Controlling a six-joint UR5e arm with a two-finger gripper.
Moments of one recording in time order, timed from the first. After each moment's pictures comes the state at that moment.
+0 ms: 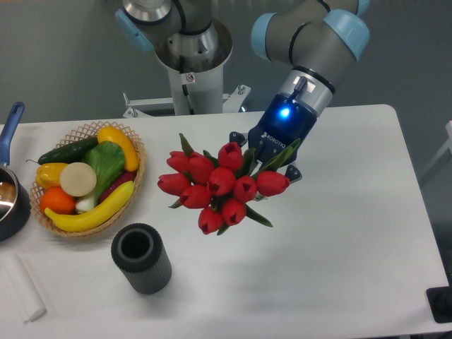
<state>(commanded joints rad) 2.71 -1.77 -1.76 -0.74 0.48 1.13</state>
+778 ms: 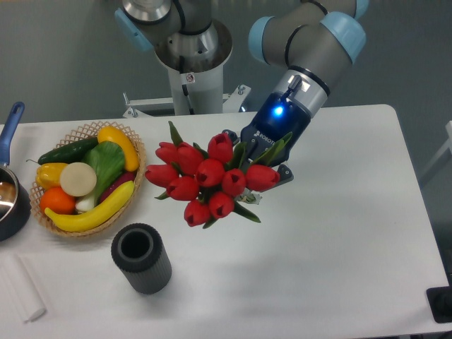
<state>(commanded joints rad) 2.66 -1.79 -1.74 -0.72 0.39 1.13</state>
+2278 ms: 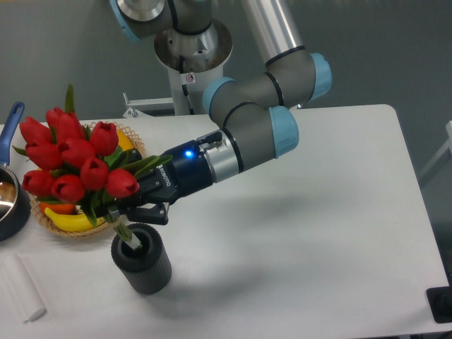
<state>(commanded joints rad) 2.44 -2.00 -1.66 -0.72 -0.01 1.29</state>
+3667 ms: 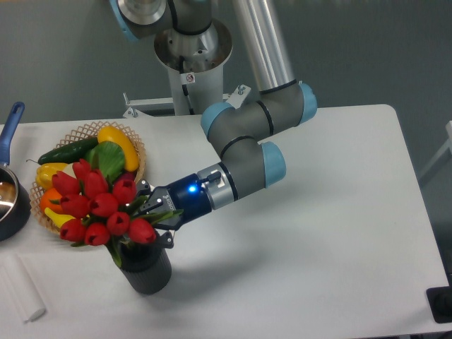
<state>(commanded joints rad) 2.45 -2.11 -1.80 -0.72 0.01 1.43</state>
